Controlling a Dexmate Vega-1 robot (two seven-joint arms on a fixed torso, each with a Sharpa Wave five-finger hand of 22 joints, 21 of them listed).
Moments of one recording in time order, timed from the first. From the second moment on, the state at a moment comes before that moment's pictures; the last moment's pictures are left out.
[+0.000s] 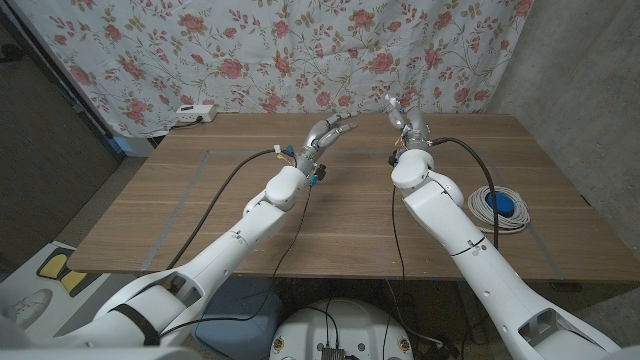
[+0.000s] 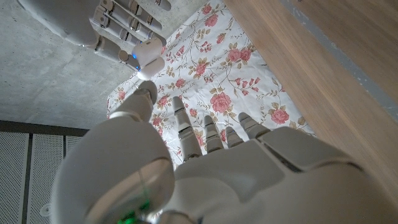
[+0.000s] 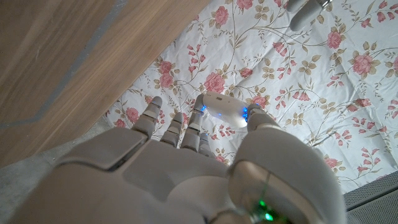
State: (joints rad) left arm 0.69 0.29 0.59 -1.29 -0.22 -0.36 0.09; left_hand 0.79 0.02 0.59 -0.17 0.18 0.57 -0.16 0.27 0.20 0.13 -0.06 0.24 0.23 -0.12 -0.01 0.18 0.17 0.01 0.04 0.19 0.17; right arm -0.89 -0.28 -0.46 -2.00 -0.14 -0.70 -0.56; right_hand 0.65 0.17 0.44 -0.04 0.18 -0.12 -0.02 0.19 0.20 0.26 -0.09 0.53 0.55 -0.04 -0.02 0.24 0.26 0.09 0.15 0.19 0.17
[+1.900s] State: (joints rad) left arm 0.68 0.17 0.64 -1.20 0.08 -0.45 0.37; left_hand 0.85 -0.01 0.52 -0.17 0.22 0.62 -0.17 0.26 0.20 0.16 -0.08 0.25 0.23 -0.07 -0.02 0.19 0.17 0.05 0.06 0.19 0.17; right arm -0.93 -0.29 -0.47 -2.06 -0.12 -0.69 -0.56; right_hand 0.65 0.17 0.43 -0.05 0.18 -0.12 -0.02 0.19 0.20 0.25 -0.09 0.54 0.56 -0.04 -0.02 0.24 0.26 0.09 0.15 0.19 0.17
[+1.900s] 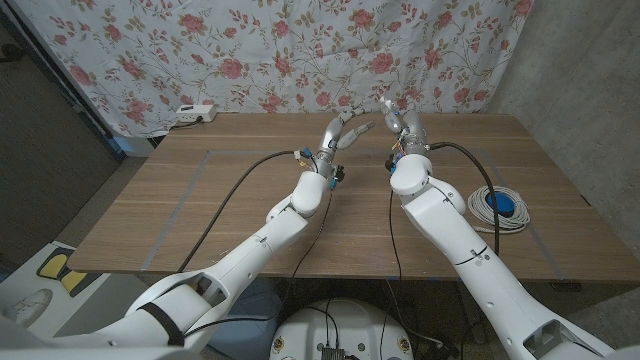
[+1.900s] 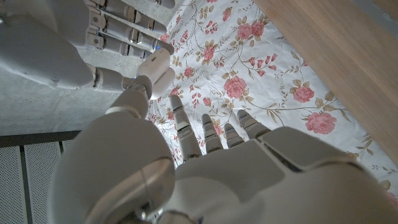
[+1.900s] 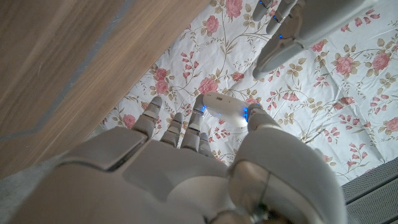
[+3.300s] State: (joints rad) left arm 0.64 0.09 0.69 -1.05 0.25 -0.51 0.61; left_hand 0.88 0.00 0.47 -0.15 0.22 0.66 -0.16 0.25 0.20 0.21 -0.09 0.27 0.22 -0.03 -0.04 0.19 0.17 0.07 0.04 0.20 0.17; right arm -0.95 -0.31 -0.46 -2.09 -0.09 -0.68 -0.53; right_hand 0.64 0.17 0.43 -0.05 0.18 -0.12 -0.02 0.19 0.20 0.25 -0.08 0.56 0.56 -0.04 -0.02 0.24 0.27 0.09 0.15 0.19 0.17
